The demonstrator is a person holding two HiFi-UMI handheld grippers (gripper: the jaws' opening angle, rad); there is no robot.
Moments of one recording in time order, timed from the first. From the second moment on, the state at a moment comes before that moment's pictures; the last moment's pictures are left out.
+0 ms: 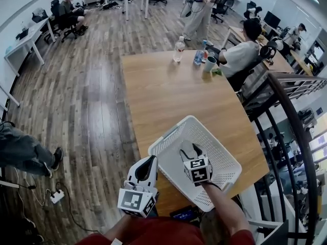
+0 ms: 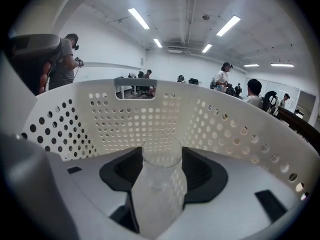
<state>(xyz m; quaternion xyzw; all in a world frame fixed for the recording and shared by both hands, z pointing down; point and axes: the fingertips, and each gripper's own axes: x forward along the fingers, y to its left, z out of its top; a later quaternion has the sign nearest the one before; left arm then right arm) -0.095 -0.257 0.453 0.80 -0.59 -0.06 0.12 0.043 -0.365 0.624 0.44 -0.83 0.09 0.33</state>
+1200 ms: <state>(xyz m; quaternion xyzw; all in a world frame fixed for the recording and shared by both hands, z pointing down) -0.090 -0.259 0.447 0.81 -0.58 -0.06 0.11 0.049 -0.377 0.598 0.46 -0.84 0.12 0.26</state>
